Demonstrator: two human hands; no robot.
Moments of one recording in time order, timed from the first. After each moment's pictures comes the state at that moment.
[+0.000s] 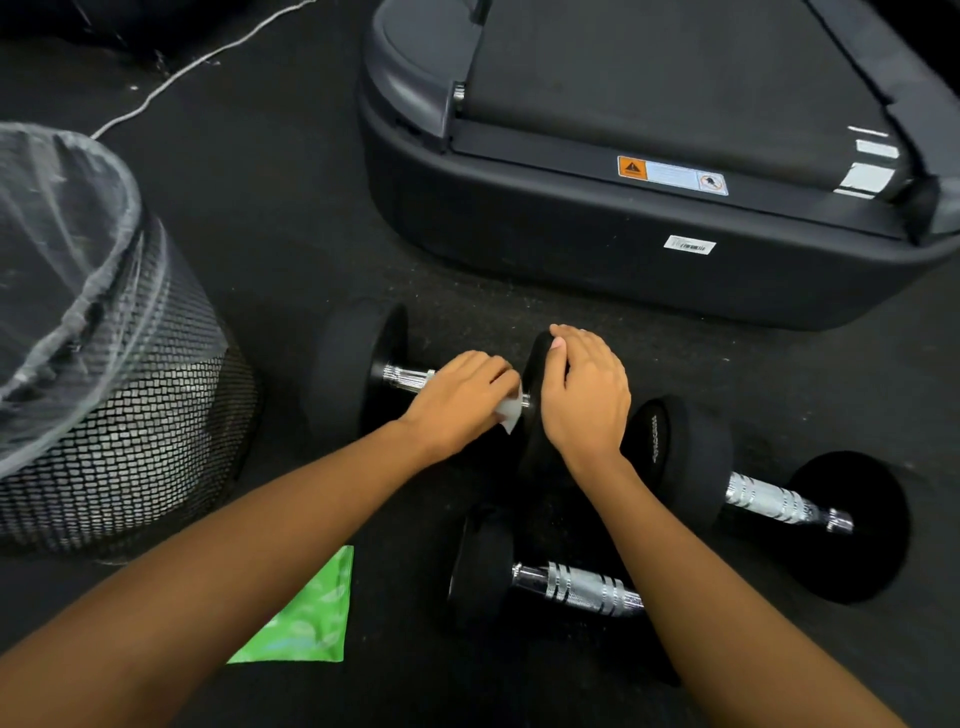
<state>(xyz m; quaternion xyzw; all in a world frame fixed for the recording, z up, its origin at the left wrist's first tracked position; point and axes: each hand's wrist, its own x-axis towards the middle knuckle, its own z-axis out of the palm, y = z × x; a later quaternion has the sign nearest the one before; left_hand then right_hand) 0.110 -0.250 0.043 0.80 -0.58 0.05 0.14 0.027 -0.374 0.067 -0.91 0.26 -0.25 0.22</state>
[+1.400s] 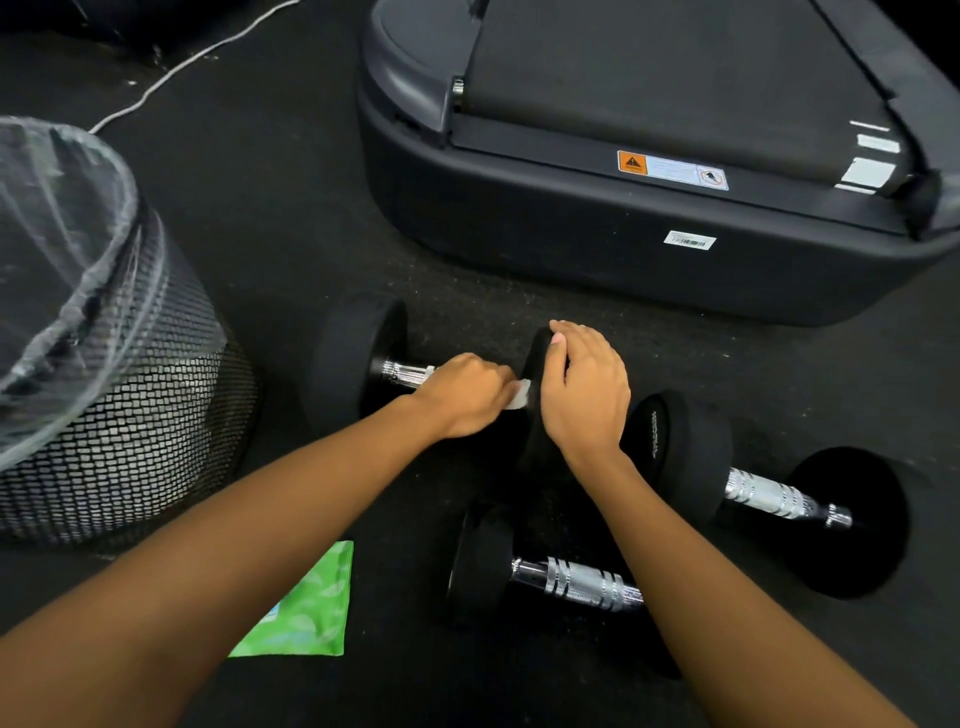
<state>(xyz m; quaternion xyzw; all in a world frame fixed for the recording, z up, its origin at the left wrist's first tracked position) 0.121 -0.270 0.046 0.86 -0.48 -0.17 0.10 0.026 -0.372 0.069 -0.90 0.26 -0.25 0.23</state>
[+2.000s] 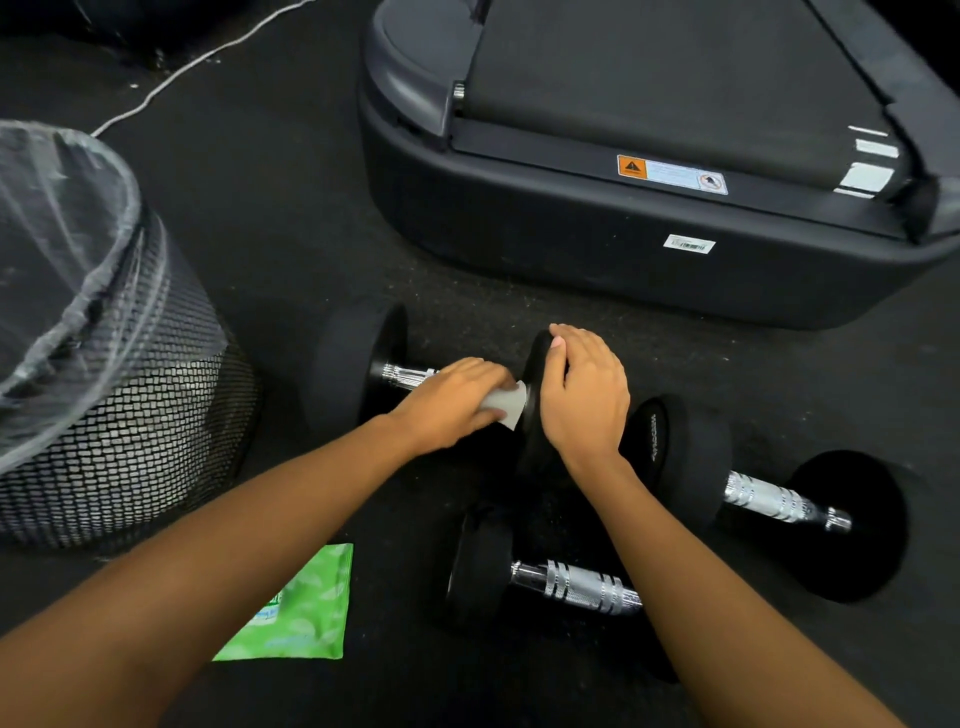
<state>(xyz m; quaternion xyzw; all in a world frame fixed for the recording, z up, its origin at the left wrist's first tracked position) 0.119 -0.247 0.038 0.82 -0.51 -0.12 0.24 0.027 -0.373 0.066 -0.91 0.26 -0.25 0.22</state>
